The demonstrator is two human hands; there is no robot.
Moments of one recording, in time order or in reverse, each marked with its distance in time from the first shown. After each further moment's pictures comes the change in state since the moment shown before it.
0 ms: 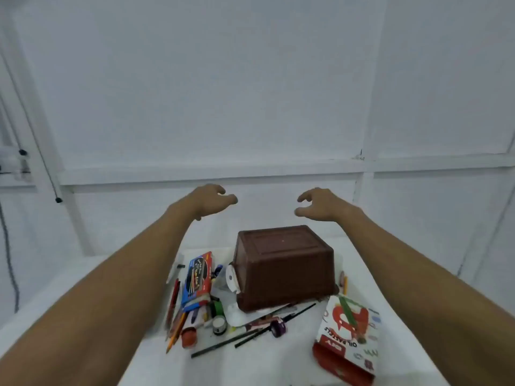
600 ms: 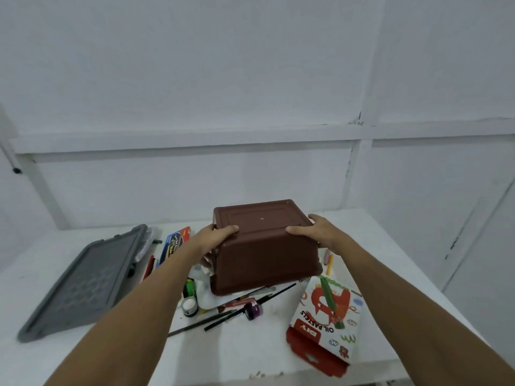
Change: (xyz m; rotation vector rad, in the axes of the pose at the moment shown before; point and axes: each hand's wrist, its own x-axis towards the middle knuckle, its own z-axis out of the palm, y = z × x) left_hand 0.013 -0.031 0.163 -0.515 -0.209 -0.435; right_hand 0.008 0.125 0.096 0.622 -0.179 0.298
